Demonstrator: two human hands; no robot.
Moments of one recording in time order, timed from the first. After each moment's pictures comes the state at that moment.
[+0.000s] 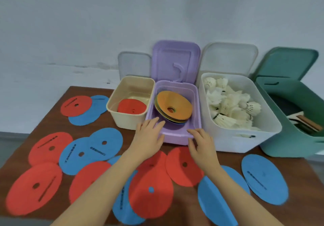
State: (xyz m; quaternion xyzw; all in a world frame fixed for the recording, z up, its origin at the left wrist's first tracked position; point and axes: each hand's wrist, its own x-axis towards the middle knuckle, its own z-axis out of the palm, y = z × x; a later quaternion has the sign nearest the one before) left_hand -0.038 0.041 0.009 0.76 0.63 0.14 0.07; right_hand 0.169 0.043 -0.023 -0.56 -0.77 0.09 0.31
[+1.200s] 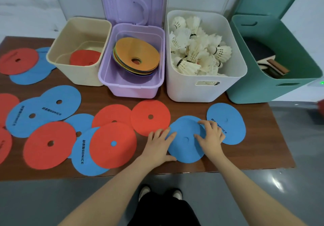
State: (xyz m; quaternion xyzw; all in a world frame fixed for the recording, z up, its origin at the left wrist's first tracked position) left_hand 0.131 -0.055 -0.121 0.82 0.52 -0.07 0.21; right_hand 0.334 -0.040 -0.114 -0.76 -0.60 0.21 0.15
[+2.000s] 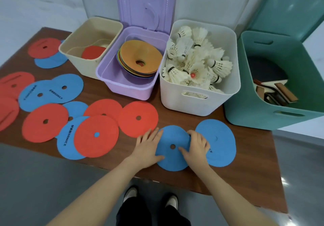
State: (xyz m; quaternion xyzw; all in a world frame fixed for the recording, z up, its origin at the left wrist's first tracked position) left_hand 0.190 -0.051 -0.115 0.70 0.66 -0.03 0.28; right_hand 0.380 -0.017 -0.122 -0.64 -0.72 0.25 0.12
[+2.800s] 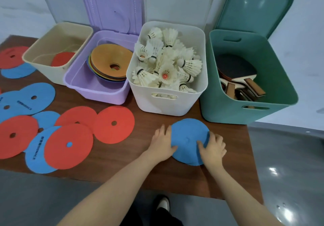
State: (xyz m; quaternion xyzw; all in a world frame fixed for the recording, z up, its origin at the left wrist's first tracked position) left_hand 0.303 0.008 -0.107 0.68 0.66 0.02 0.33; right_hand 0.485 0.012 -0.123 -0.79 -0.56 0.21 0.11
